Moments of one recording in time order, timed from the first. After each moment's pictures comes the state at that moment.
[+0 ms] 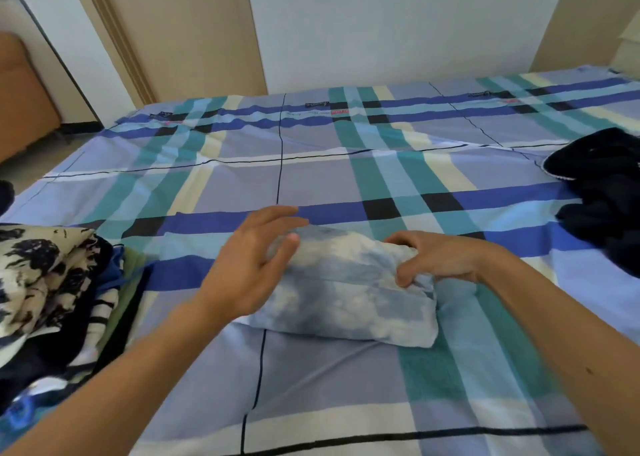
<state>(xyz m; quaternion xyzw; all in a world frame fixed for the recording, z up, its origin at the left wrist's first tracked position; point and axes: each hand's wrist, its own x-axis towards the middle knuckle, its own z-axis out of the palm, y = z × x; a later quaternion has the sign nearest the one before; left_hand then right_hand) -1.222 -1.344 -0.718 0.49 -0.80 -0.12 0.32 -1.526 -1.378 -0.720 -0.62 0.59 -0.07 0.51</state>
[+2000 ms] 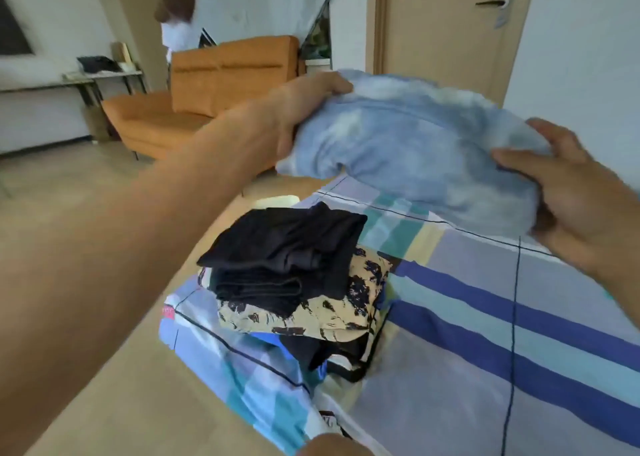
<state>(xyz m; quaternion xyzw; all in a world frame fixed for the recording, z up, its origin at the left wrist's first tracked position) -0.980 -1.271 -0.425 0.67 -0.42 -0.33 0.51 -1.236 -1.355 -0.508 -0.56 0.29 -0.49 0.59</state>
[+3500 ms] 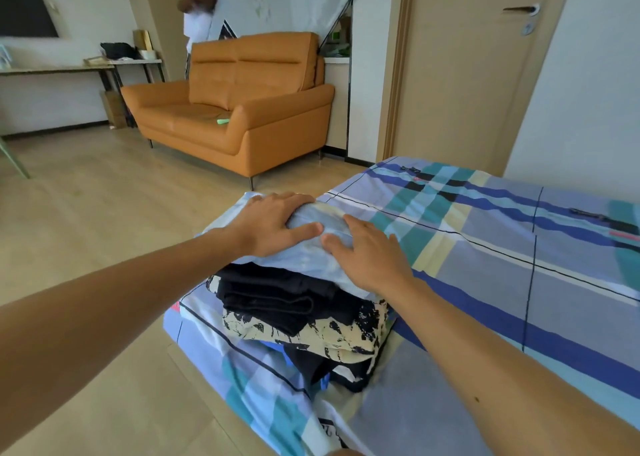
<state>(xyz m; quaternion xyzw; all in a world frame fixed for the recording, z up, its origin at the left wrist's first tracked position) -0.881 -1.244 -0.579 0.77 -0.62 0.06 0.17 -1.068 -1.333 -0.603 -0.90 0.35 -0.15 0.21</state>
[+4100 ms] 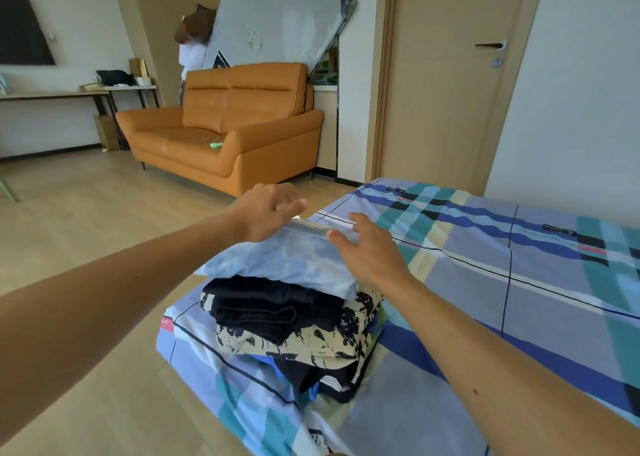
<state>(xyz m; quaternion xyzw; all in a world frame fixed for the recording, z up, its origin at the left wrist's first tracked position) -0.903 -1.238 -0.511 0.77 -0.59 0.01 0.24 -1.093 -1.334 -0.565 -0.84 0.37 -0.26 0.31</state>
